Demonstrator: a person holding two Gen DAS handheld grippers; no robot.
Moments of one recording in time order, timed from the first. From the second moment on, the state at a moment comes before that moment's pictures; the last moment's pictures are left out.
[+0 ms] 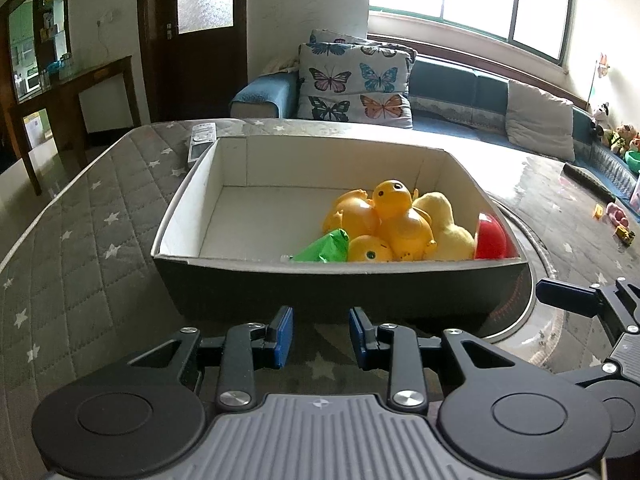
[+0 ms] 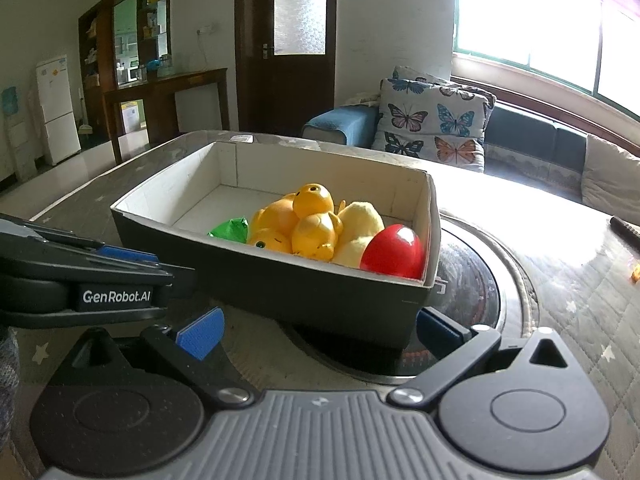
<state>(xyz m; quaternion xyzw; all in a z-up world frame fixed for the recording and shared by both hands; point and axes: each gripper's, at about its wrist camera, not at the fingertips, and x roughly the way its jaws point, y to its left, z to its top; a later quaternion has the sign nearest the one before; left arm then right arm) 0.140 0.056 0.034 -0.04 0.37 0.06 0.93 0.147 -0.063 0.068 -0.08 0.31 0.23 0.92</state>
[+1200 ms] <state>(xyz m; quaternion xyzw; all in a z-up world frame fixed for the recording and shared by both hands) 0.159 0.066 0.035 -0.03 0.38 0.06 0.92 0.167 -0.053 0.074 -0.09 0.31 0.23 0.92</state>
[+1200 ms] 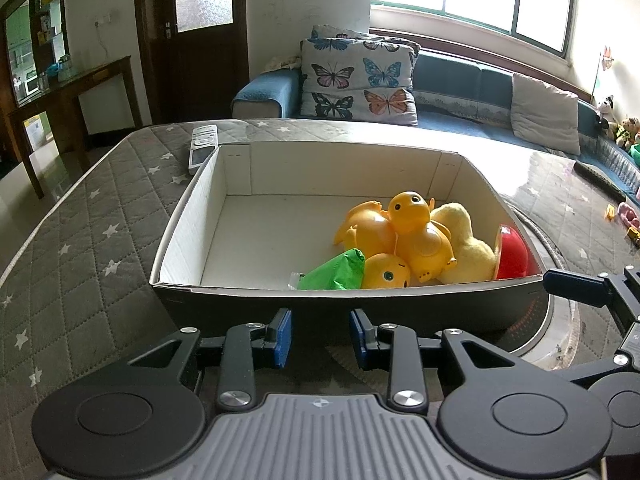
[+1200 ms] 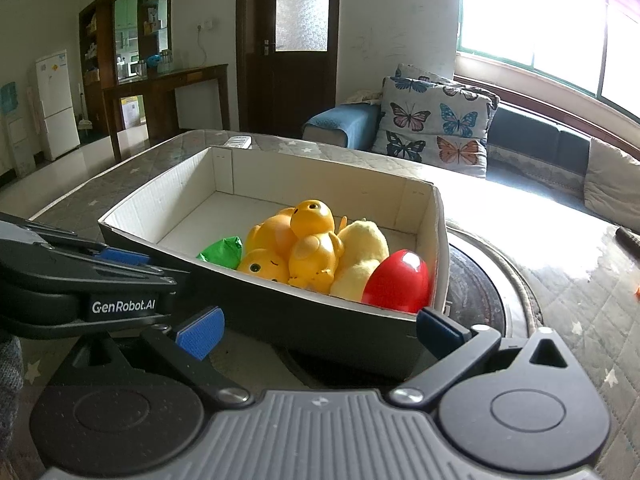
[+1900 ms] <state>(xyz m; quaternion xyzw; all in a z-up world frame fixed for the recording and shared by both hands) 0.158 0.063 0.039 -0.02 0.38 0.06 0.92 0.168 -0.055 0.072 -0.08 0.32 0.23 0.92</state>
